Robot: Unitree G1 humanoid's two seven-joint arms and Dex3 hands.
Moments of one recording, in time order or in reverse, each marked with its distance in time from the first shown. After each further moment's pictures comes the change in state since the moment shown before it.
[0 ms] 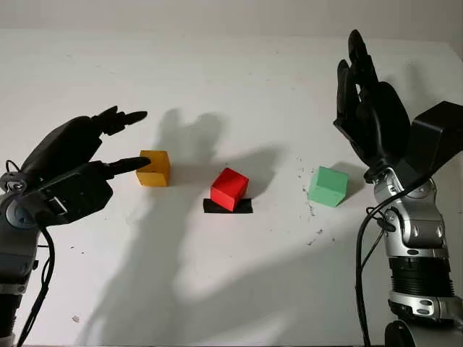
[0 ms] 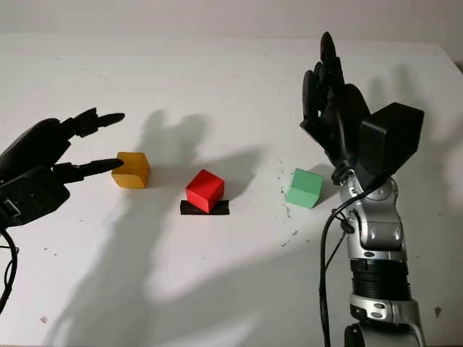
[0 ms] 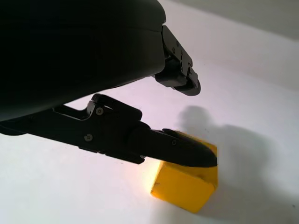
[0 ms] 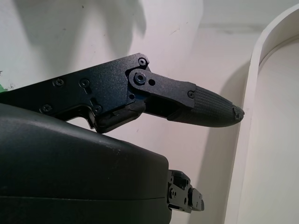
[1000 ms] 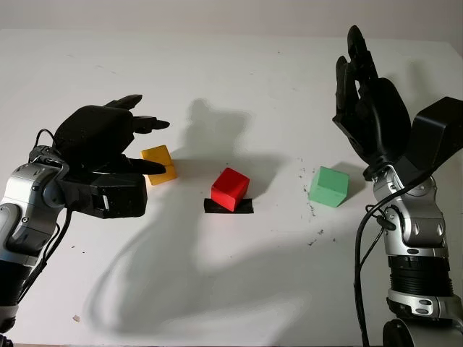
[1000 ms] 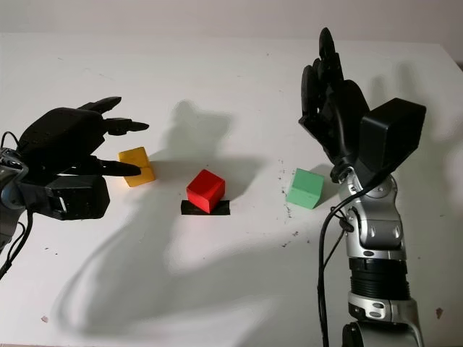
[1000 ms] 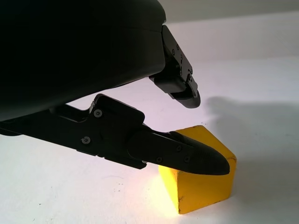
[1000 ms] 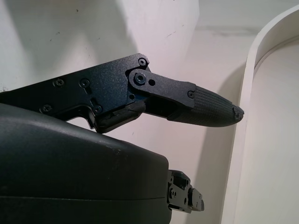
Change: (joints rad) left arm -0.147 0.029 -0.152 0.087 0.198 -0.093 0.040; right arm -0.008 0.006 -0.002 -0.029 0.002 0.029 0.003
